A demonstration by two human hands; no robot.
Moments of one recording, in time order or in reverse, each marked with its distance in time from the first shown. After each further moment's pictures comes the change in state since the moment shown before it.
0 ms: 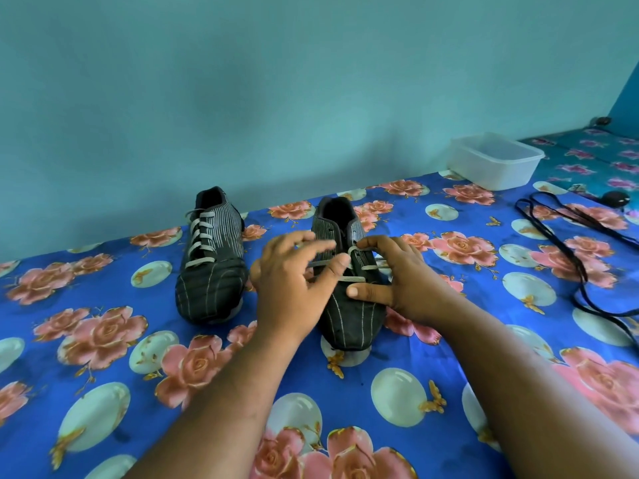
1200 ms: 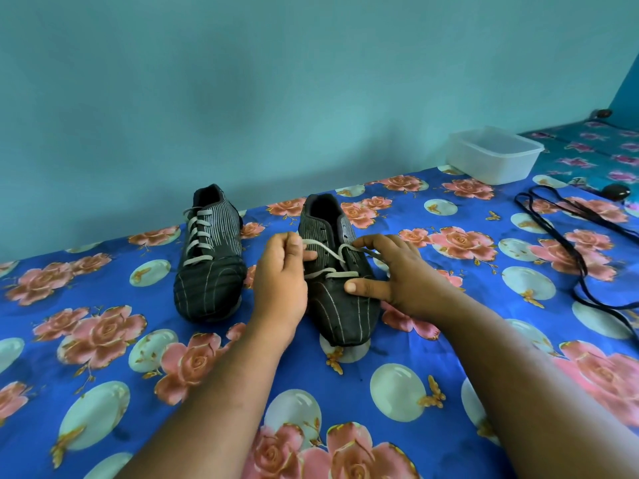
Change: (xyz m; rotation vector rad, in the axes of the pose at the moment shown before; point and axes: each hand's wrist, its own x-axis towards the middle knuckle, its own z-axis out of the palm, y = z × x) left_hand 0.001 0.007 -0.001 -0.411 -0.020 -0.517; right_hand 0.001 0.003 0.000 0.003 -0.028 -0.012
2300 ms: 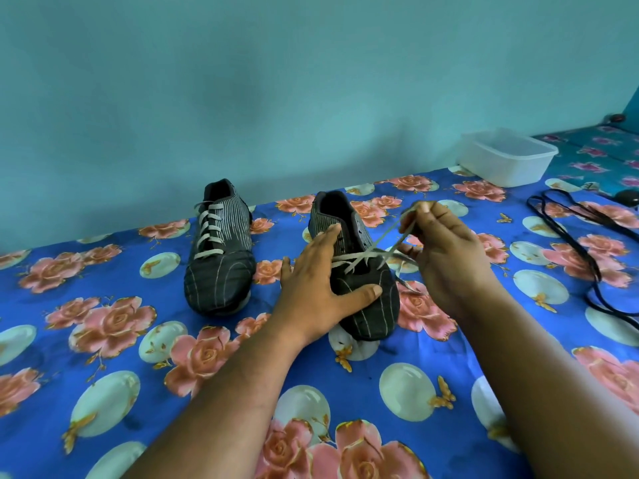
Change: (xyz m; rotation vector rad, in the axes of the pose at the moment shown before) left_hand -0.009 -0.005 -0.001 0.513 -0.410 0.255; right_hand -0.002 -0.023 -0.015 0.996 0.365 0.015
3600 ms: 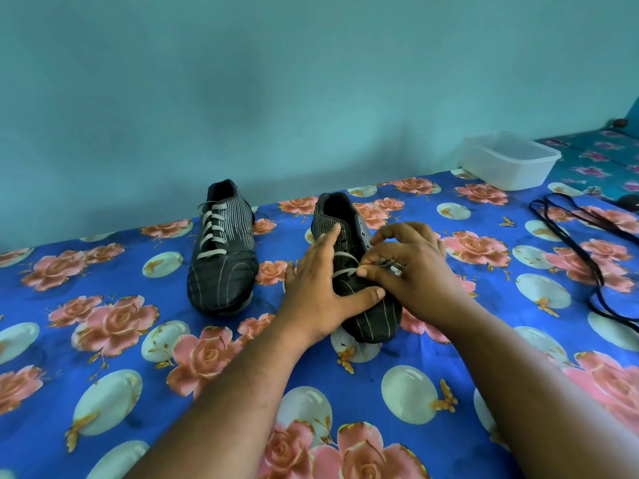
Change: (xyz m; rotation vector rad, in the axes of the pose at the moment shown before) left_hand -0.001 0.004 0.001 -0.055 0.033 -0.029; right_hand -0.002 0.027 0.001 -1.075 -0.212 -0.456
